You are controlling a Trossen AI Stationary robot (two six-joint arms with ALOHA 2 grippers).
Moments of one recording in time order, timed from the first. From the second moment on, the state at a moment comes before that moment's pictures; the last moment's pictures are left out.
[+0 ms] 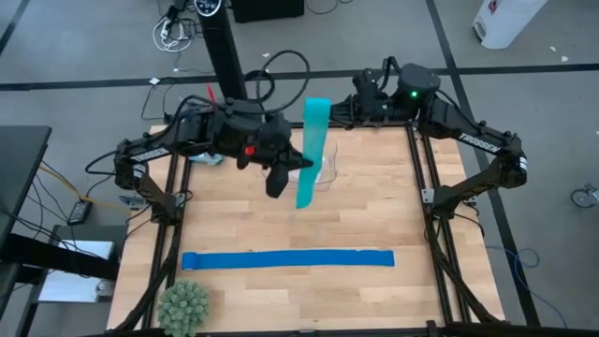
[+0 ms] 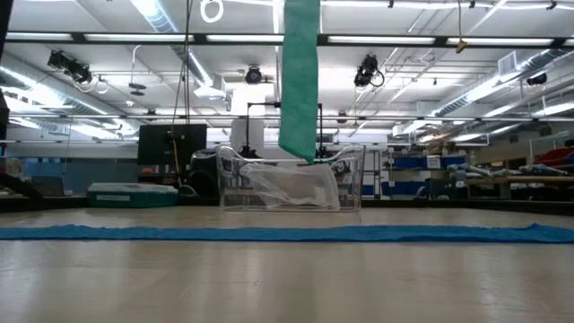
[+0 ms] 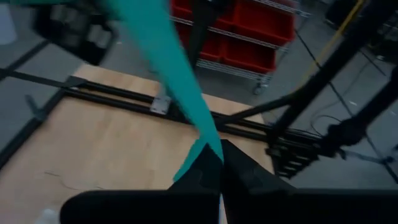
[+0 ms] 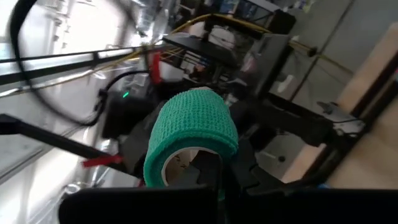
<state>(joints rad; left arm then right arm) 0.01 1.64 2.12 -0.85 0.05 -0.28 -0.31 1.34 1.58 -0.15 -0.36 1.19</state>
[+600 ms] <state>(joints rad) -0.01 1.64 2.12 -0.89 -0.03 -0.26 -0.28 1.34 1.58 -0.04 -0.41 1.24</state>
